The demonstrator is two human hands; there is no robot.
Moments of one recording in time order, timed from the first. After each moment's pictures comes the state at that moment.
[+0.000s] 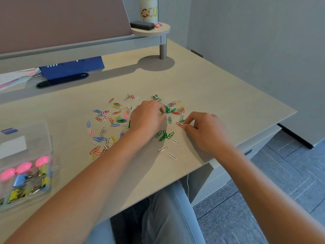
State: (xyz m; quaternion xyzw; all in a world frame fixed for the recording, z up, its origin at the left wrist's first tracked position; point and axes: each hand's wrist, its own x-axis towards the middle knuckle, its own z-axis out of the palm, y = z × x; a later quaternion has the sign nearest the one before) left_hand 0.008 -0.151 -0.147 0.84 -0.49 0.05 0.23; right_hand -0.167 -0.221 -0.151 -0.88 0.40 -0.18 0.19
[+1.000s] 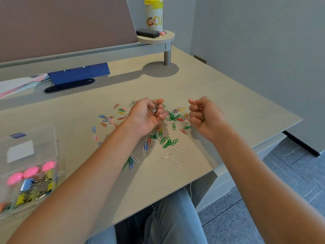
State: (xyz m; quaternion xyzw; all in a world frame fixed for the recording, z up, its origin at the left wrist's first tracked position) left_hand 0.036 -0.158 -0.128 0.44 -0.07 -0.53 0.72; right_hand -0.122 -0.263 -0.131 -0.34 0.35 -0.30 0.82
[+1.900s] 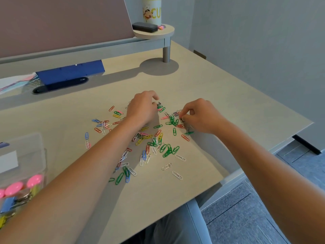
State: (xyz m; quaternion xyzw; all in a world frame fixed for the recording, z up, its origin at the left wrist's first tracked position) left_hand 0.081 -0.203 -0.144 0.85 -0.45 -0.03 0.28; right_hand -0.104 -0.296 -0.133 -0.90 0.33 -0.12 0.25
